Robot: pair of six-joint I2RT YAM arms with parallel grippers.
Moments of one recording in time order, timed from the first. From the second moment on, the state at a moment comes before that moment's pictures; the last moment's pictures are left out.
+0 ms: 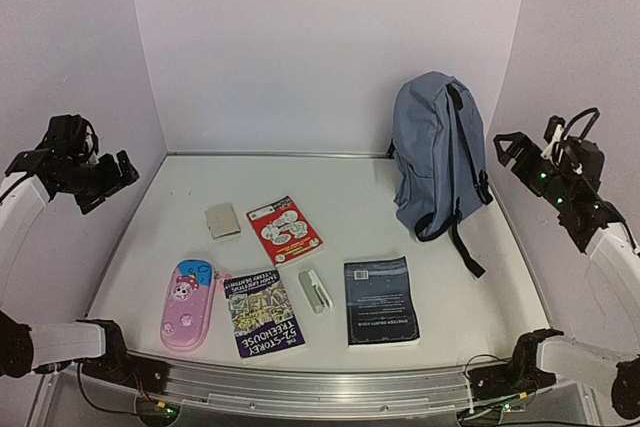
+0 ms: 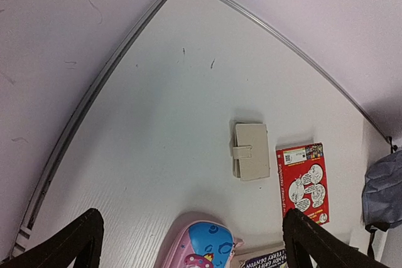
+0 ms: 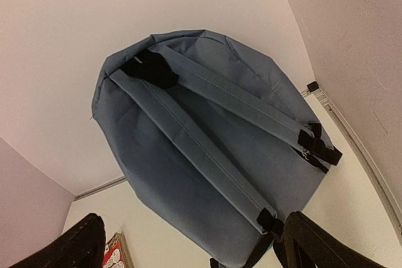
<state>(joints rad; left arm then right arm) 0.04 1.02 1.13 -0.86 0.05 -0.47 0.04 0.89 0.84 -0.12 -0.08 0.55</state>
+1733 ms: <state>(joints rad) 0.04 1.17 1.09 -0.52 0.34 -0.33 0.42 1.76 1.68 -0.49 0.56 0.39</state>
